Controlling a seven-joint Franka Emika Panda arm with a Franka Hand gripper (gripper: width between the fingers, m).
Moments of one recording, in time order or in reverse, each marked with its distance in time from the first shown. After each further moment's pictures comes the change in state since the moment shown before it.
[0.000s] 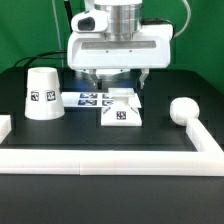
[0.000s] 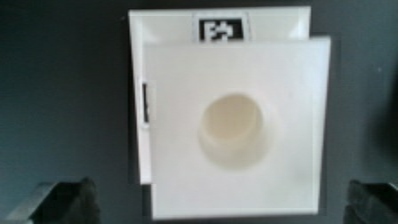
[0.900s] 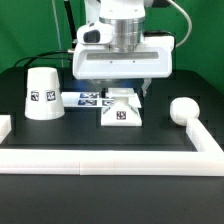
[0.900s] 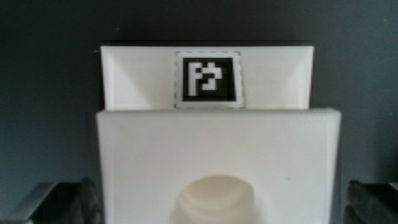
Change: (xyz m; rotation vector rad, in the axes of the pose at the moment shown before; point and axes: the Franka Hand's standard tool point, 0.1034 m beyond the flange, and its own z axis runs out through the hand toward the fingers) arm -0.008 -0.006 0.021 -0.002 -0.007 -0.030
